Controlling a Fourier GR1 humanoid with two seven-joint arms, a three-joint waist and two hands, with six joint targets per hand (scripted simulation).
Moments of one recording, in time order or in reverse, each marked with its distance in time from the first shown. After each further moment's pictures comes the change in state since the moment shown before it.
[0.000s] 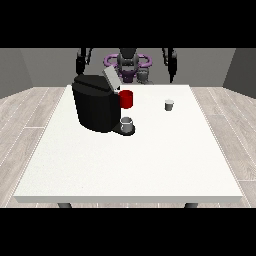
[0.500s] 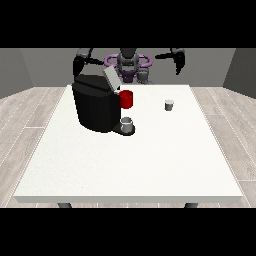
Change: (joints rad) left arm 0.055 0.179 -0.008 -0.004 -0.085 -0.159 -0.164; right arm 0.000 0.016 -0.052 0.051 0.046 -0.088 -0.026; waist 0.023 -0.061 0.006
